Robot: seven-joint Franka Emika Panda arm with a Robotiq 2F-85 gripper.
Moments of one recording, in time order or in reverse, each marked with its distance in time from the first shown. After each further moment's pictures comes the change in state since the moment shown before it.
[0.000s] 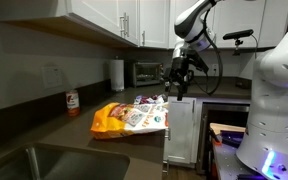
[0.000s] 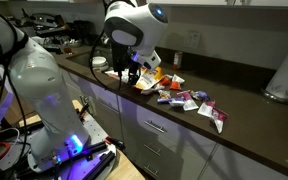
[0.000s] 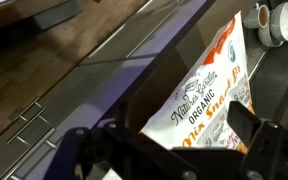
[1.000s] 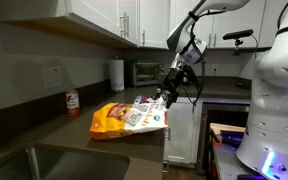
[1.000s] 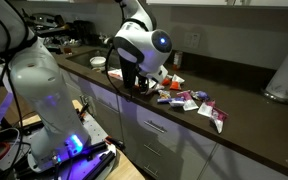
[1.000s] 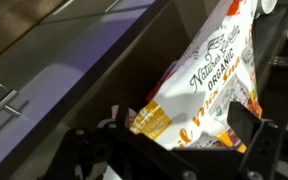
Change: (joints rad) arm 0.001 0.215 -0.016 0.025 0.374 0.169 -0.436
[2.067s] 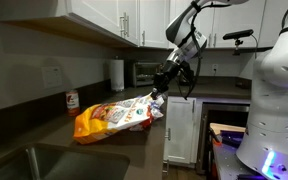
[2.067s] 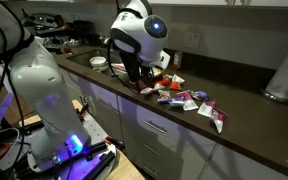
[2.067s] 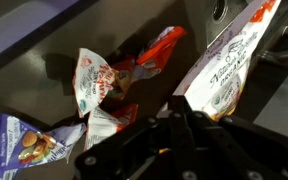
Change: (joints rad) arm 0.000 -0.082 0.083 0.005 0.088 0.103 -0.139
